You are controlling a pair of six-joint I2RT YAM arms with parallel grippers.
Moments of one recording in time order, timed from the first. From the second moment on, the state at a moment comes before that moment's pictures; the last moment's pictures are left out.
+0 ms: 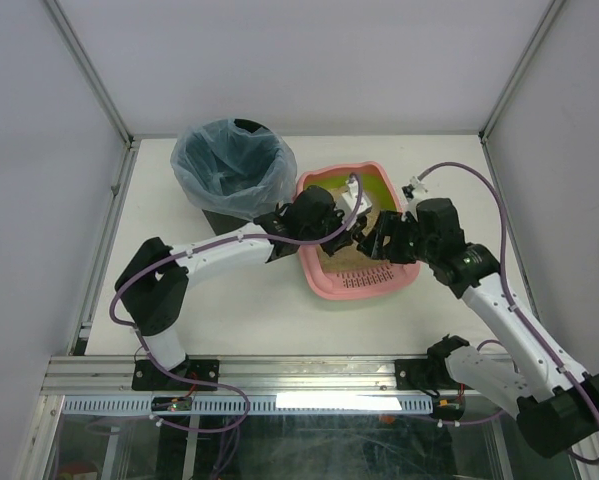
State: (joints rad) left arm -0.90 1.74 1.27 -0.08 0.23 0.12; right arm 0.44 0.95 0.86 -0.60 -0.21 0.51
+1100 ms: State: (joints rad) left arm -0.95 1.75 1.22 0.08 0.00 -0.27; right arm 0.44 0.75 0.59 -0.18 0.12 1.00
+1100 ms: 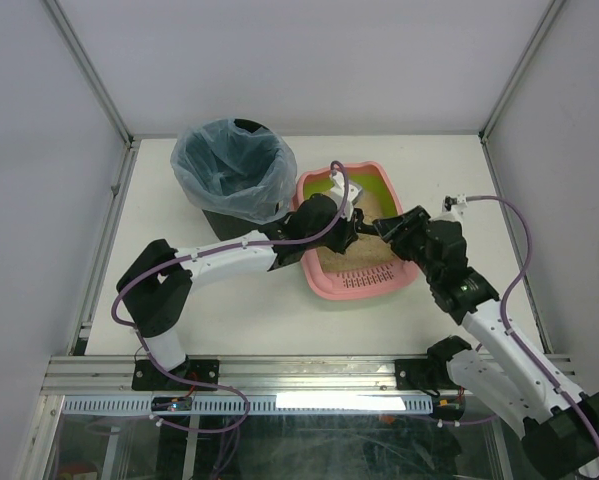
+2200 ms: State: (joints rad) left arm -0.96 1.76 1.24 0.03 -0.07 -0.34; right arm 0.47 0.93 0.58 -0.03 0.12 1.04
